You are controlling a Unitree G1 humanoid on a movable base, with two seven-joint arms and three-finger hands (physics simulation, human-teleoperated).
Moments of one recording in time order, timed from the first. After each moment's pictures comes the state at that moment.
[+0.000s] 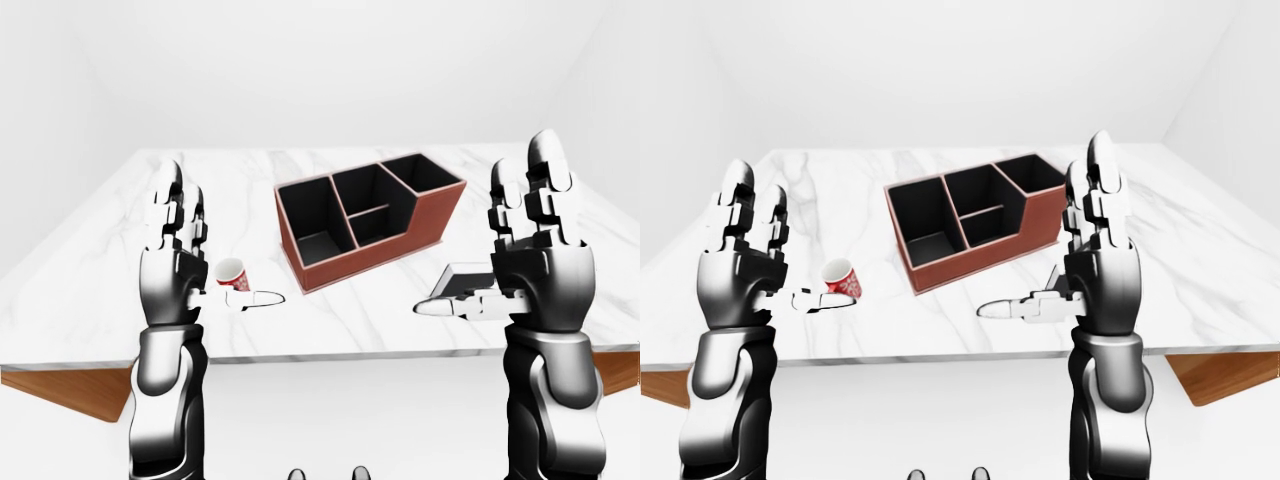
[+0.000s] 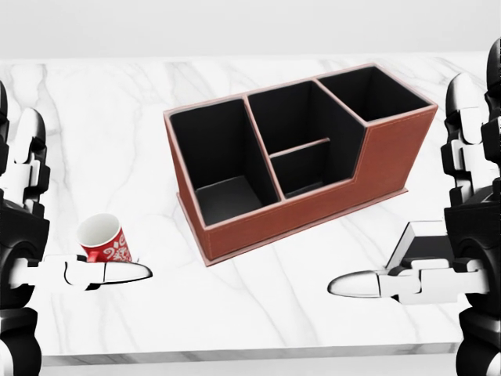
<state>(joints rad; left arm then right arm) -0.06 0.06 0.14 -0.55 -0.08 0.09 -0.06 -0.03 -0.07 -0.17 -0.72 0.06 0.09 0.13</state>
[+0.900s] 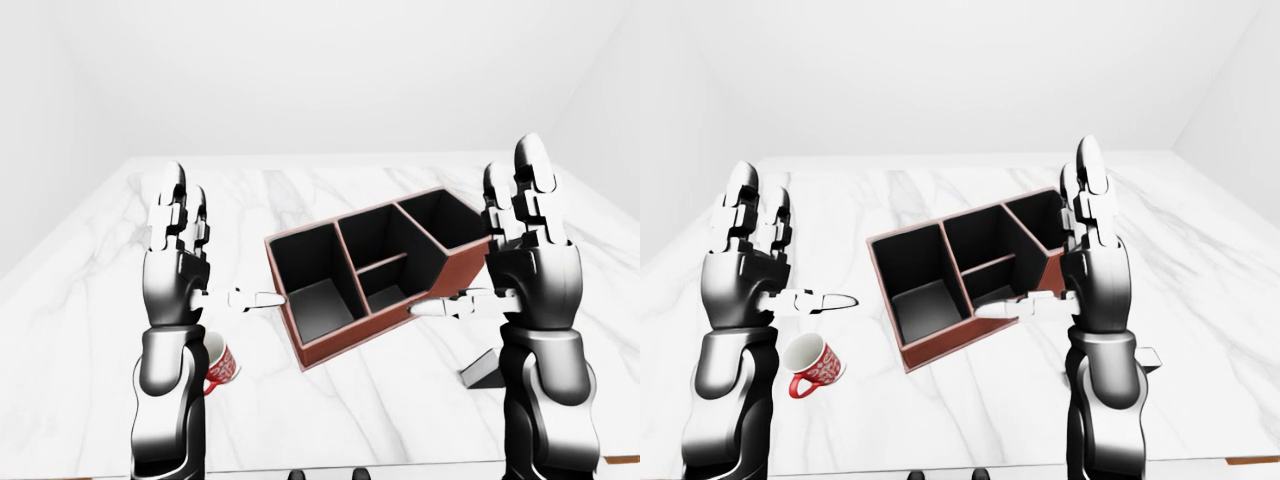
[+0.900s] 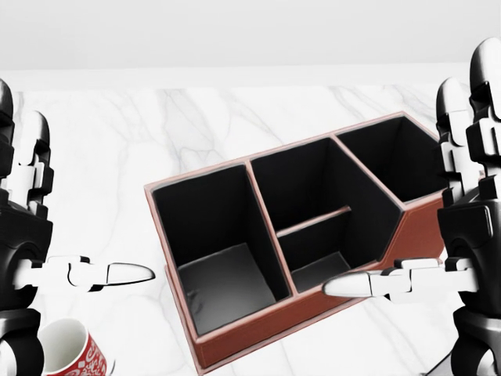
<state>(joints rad) -0.06 0.06 0.13 -0.54 -0.07 0.09 -0.06 -0.03 -0.07 -0.16 -0.70 0.01 0.09 0.14</state>
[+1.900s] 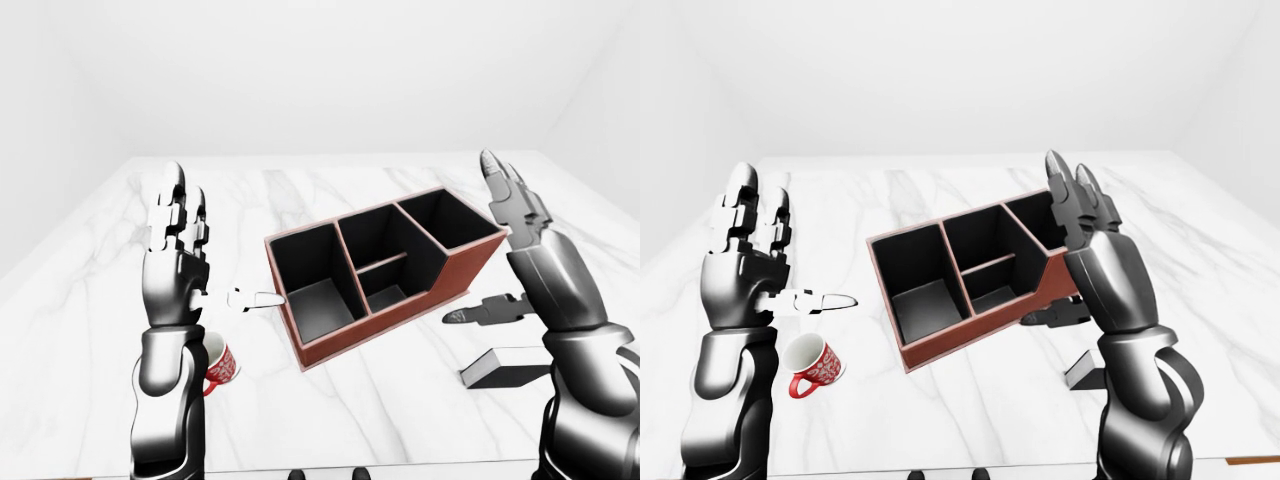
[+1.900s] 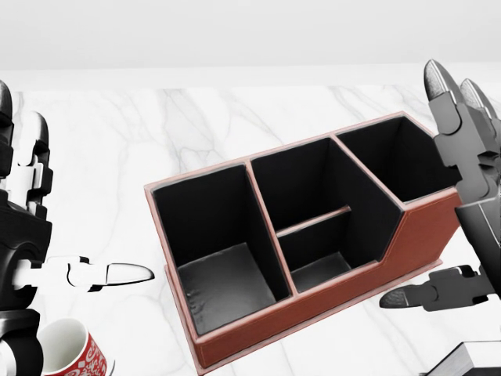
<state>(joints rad) -0.06 0.06 0.13 -0.54 -0.07 0.09 -0.06 -0.06 -0.18 -0.27 -0.80 -0.64 0.09 0.49</state>
